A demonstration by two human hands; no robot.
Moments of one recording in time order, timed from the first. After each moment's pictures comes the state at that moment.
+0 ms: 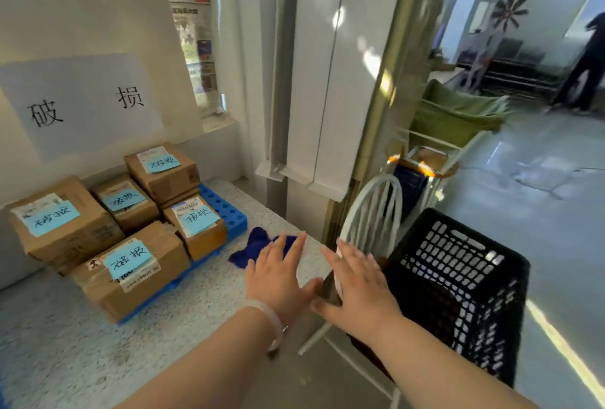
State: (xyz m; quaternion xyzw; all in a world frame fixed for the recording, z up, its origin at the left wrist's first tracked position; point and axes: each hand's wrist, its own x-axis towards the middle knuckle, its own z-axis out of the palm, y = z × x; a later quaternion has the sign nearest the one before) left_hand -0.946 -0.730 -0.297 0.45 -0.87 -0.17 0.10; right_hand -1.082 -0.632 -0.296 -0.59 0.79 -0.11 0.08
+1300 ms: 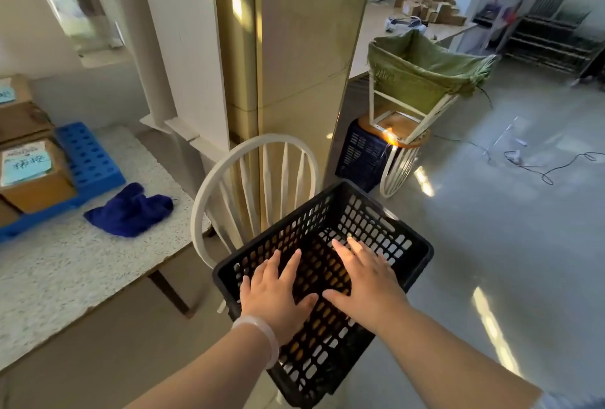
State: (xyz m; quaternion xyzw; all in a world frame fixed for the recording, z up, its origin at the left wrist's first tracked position) left_hand -1.282 -0.551 -0.371 0.51 -0.82 -0.25 -0.02; right_hand -1.449 -0.483 -0.346 -0.57 0.80 -0.04 0.17
